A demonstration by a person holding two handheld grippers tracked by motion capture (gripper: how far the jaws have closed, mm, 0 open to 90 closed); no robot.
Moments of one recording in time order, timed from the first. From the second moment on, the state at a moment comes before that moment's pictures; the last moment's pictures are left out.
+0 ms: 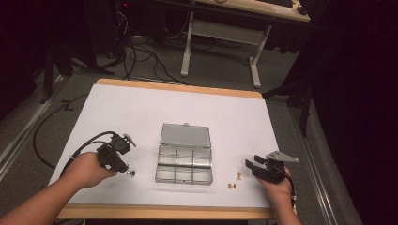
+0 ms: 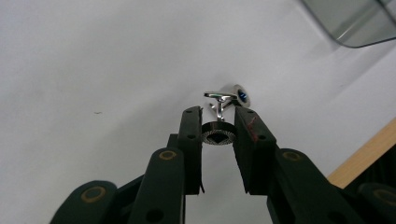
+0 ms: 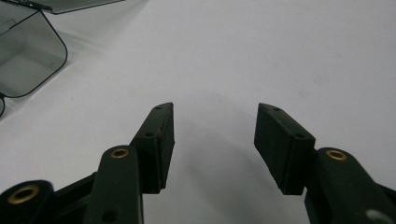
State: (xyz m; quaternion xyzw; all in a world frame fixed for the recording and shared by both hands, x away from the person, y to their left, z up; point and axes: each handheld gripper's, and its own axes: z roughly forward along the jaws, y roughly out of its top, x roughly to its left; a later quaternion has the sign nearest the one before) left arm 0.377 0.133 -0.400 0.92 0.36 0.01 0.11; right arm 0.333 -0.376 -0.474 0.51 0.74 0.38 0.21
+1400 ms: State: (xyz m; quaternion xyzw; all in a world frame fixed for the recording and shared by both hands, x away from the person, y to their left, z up) left arm 0.375 0.058 -0.380 0.94 0.31 -0.01 0.16; right arm 0.333 -0.376 -0.474 0.51 0.74 0.38 0.21
